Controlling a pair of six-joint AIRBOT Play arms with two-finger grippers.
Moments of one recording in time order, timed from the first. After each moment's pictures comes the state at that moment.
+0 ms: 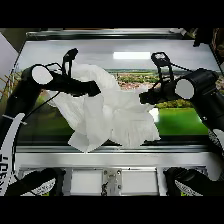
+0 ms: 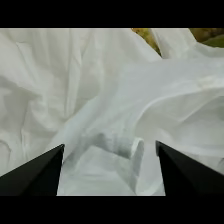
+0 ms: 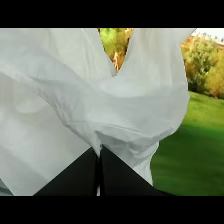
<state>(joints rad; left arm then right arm) -0.32 -1.25 1.34 1.12 -1.16 -1.61 0.44 -1.13 1.35 -1.58 1.31 1.79</state>
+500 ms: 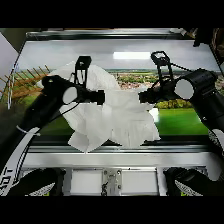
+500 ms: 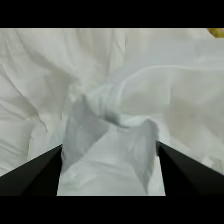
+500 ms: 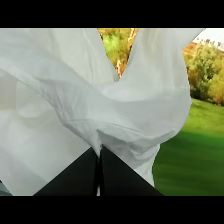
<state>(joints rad) -0.63 -1.26 1.34 1.68 -1.13 -2.04 0.45 -1.13 1.34 -1.57 1.29 1.79</state>
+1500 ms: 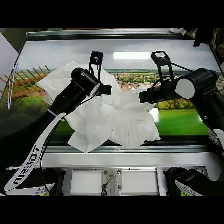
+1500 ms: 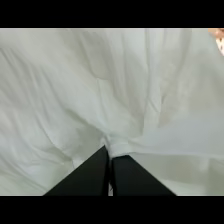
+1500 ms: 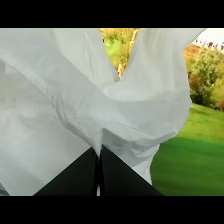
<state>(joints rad) -0.67 -1.47 1.54 1.90 -1.18 -2.12 0.42 -1.13 1.38 -1.57 1.31 1.76</state>
